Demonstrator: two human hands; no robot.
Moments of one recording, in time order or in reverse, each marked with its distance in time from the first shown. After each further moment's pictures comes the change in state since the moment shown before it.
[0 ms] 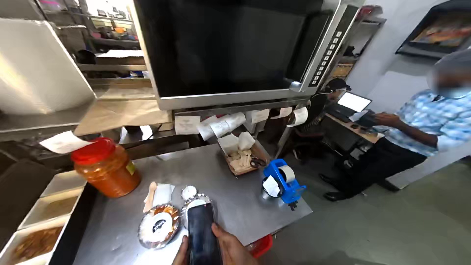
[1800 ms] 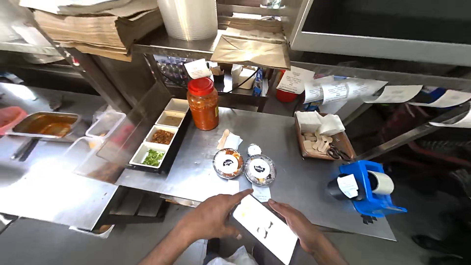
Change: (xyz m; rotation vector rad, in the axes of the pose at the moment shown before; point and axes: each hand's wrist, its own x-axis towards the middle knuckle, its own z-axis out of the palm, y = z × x) left_hand -0.067 0.051 -0.061 1.308 -0.213 0.196; right_hand -0.030 -0.025 0.031 -0.794 0.006 0.279
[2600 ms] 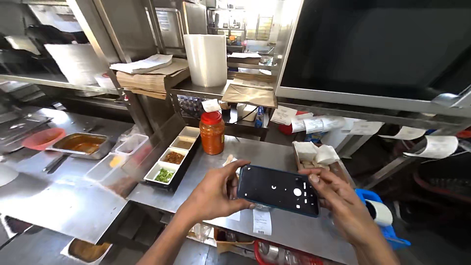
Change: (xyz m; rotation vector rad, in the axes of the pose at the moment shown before) left_hand -0.024 0.089 -0.074 -0.117 0.625 0.268; right_hand -0.070 -0.108 -0.037 -0.177 0.318 -0.806
